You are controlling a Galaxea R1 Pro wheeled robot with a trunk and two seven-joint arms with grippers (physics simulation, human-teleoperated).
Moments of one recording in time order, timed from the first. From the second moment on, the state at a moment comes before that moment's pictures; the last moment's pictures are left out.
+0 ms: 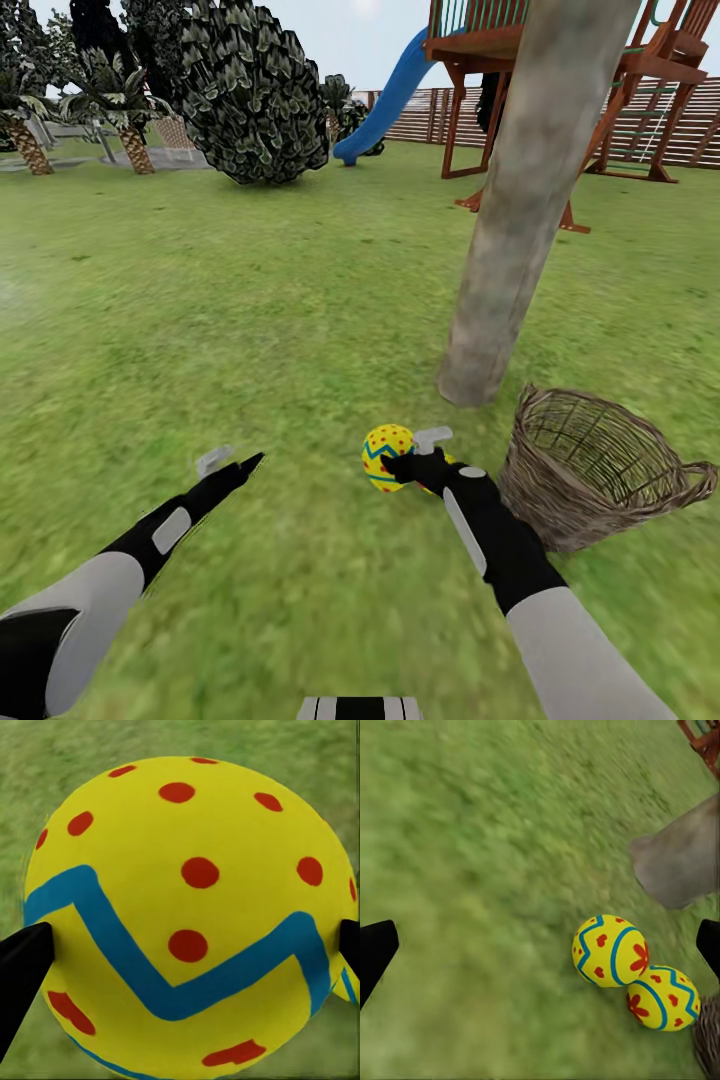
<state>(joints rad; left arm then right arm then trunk) -0.91 0.16 0.07 -0.22 0.53 -0.01 -0.56 -0.70 0.08 0.19 -1.04 -0.05 0.49 0.19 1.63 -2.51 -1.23</state>
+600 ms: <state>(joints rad) -0.91 0.21 0.07 -0.20 0.54 0.07 -0.65 -0.70 0.13 0.20 -0.66 0.06 0.01 0.01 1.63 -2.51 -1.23</state>
